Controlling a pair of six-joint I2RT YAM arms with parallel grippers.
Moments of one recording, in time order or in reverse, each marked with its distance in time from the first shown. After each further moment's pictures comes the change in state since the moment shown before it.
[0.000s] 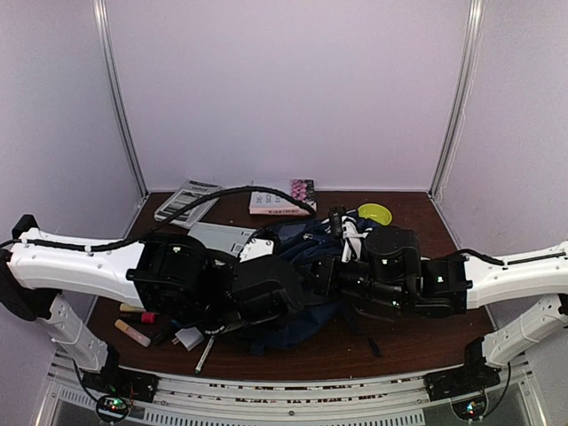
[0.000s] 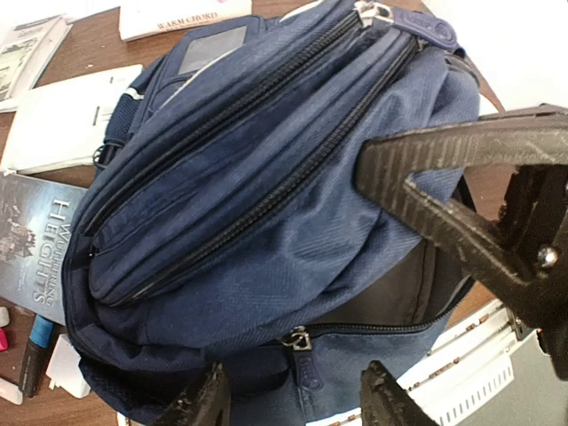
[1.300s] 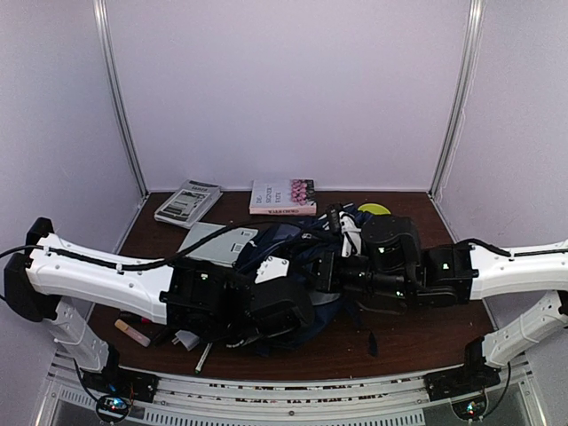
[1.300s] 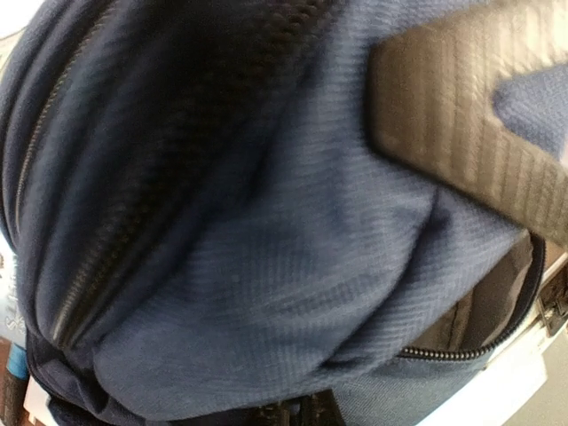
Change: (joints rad) left arm 0.023 0.044 -0.145 0.225 -0.002 0.109; right arm -0.006 -0.001 0.091 -0.176 -0.074 0.047
